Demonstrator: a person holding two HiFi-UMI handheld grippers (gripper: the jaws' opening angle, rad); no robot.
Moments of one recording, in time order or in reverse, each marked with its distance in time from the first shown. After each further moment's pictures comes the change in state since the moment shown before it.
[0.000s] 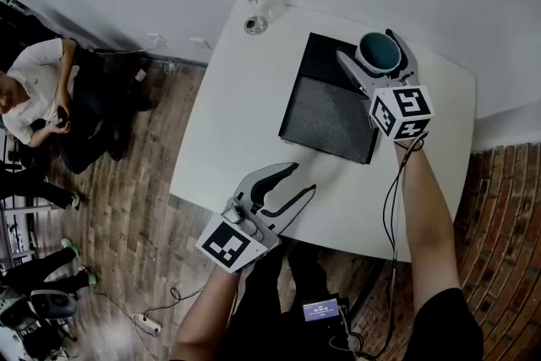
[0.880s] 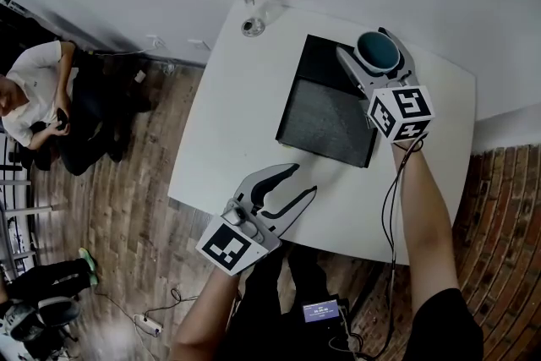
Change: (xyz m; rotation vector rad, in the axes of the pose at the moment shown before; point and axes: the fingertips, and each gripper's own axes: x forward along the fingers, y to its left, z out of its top) left arm 0.009 0.000 0.003 0.016 0.008 -0.005; right arm 0.003 -0.002 0.006 0.020 -0.025 0.011
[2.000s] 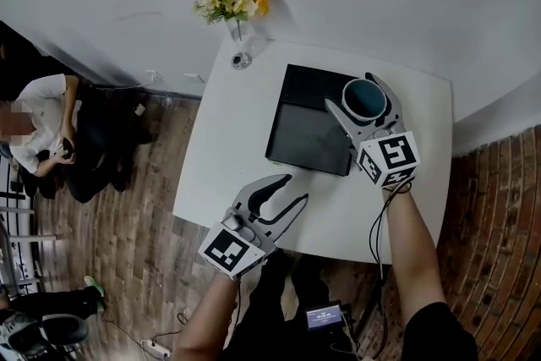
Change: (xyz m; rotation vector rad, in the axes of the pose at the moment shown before) left arm 0.004 -0.020 0.028 0.063 0.001 -0.041; right arm -0.076 0.025 0.037 -0.025 -0.025 -0.009
